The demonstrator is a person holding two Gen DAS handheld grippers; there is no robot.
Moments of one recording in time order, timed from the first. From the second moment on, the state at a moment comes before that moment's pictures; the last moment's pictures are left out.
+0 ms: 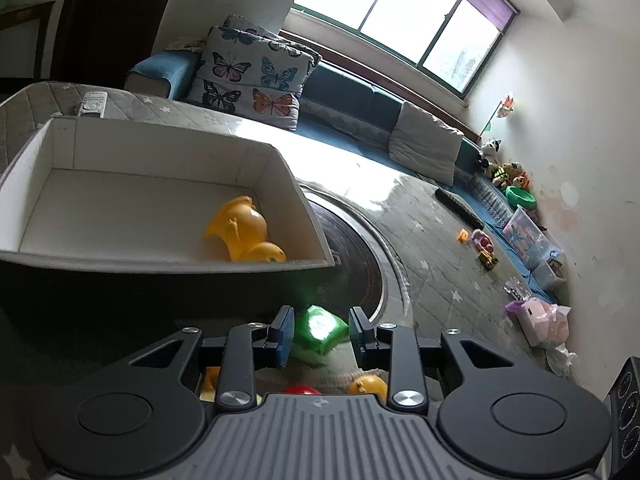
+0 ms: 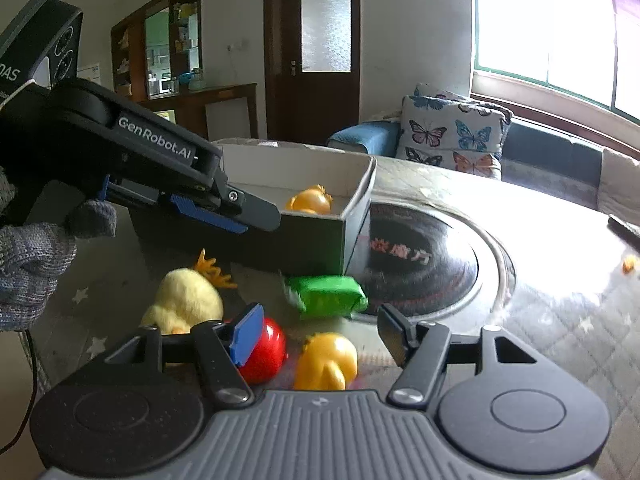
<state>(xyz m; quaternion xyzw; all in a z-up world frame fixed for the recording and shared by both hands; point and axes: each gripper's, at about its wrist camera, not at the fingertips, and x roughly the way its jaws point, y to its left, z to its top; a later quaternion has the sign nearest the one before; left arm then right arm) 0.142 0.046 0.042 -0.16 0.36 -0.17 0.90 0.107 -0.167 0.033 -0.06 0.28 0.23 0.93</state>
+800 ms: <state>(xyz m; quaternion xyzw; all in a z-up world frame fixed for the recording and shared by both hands) 0.136 0.000 0.011 -0.16 0.42 -0.20 0.87 0.086 -0.179 0.001 -0.04 0.32 0.22 0.92</state>
